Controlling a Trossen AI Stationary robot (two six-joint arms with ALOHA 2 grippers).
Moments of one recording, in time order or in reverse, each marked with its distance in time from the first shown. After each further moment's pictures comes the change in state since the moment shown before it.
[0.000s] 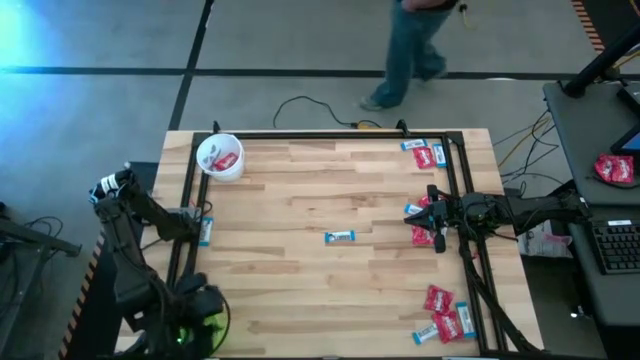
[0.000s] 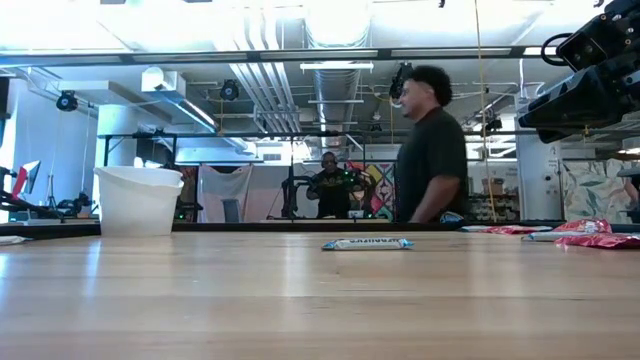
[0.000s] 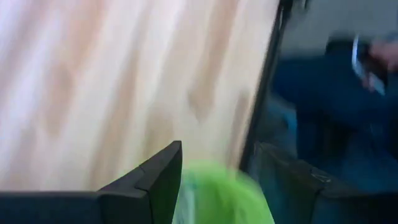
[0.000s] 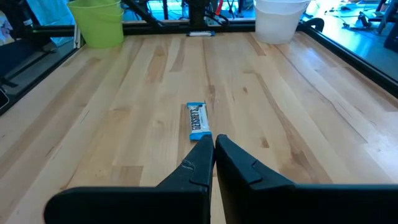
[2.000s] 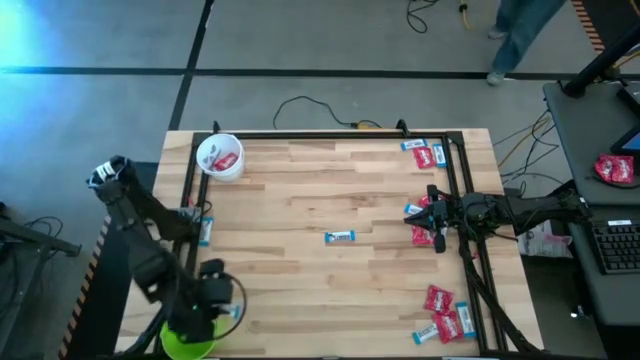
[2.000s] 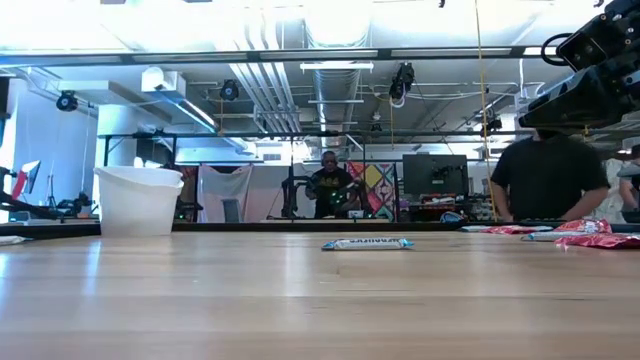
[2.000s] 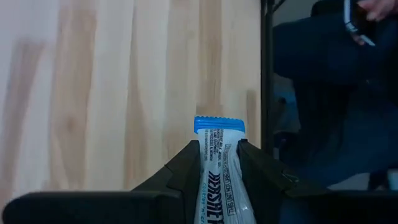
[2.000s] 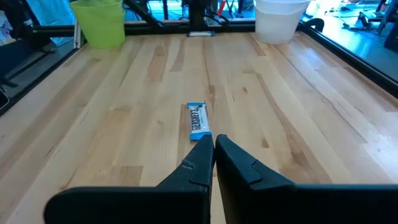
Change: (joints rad) left arm 0.126 -0.152 -0.176 0.140 0.128 0.357; right arm 0.000 0.000 0.000 0.000 0.000 0.000
